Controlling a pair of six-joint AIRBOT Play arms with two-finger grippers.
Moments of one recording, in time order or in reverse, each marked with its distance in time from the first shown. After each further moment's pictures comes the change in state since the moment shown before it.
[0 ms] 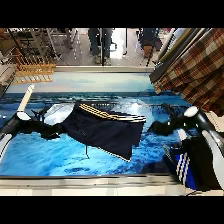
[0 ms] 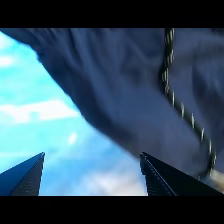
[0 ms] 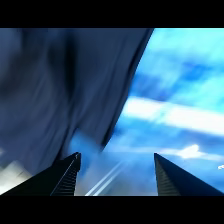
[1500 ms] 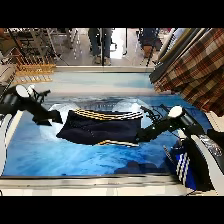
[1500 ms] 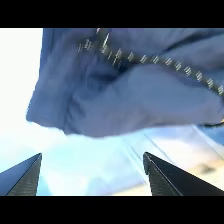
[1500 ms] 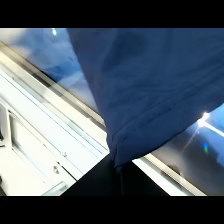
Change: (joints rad) left arm -0.065 -0.107 0.456 0.263 -0.432 -0.141; right arm 0.278 0.055 0.058 0.051 0.167 0.050
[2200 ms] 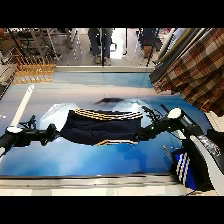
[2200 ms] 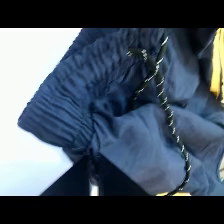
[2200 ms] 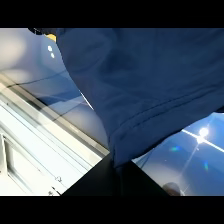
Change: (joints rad) left arm 0.167 0.216 -0.723 -0.594 0.627 0.160; right arm -0.003 -0.005 -0.023 0.019 -0.107 -0.003
